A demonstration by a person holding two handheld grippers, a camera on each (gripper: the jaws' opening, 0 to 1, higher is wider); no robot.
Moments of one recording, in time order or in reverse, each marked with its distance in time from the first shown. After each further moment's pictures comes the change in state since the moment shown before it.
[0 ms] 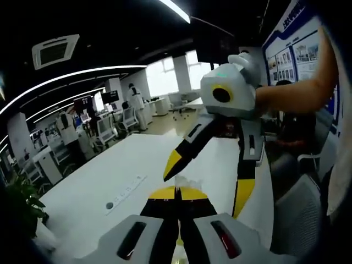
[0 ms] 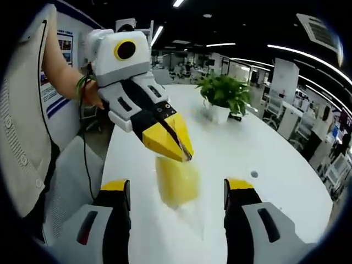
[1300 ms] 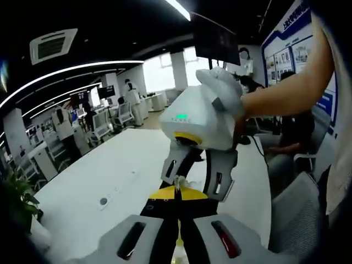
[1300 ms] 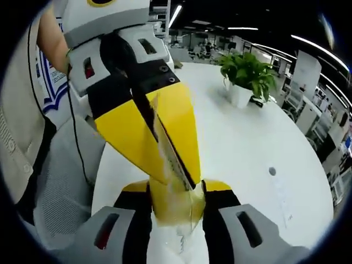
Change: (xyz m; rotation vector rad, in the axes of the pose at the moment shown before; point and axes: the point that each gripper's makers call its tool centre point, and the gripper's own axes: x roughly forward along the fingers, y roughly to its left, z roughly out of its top) left arm 0.010 0.000 -0.015 -0.023 0.044 -0.023; right arm 0.056 -0.005 -0.029 -0.040 0.141 0.108
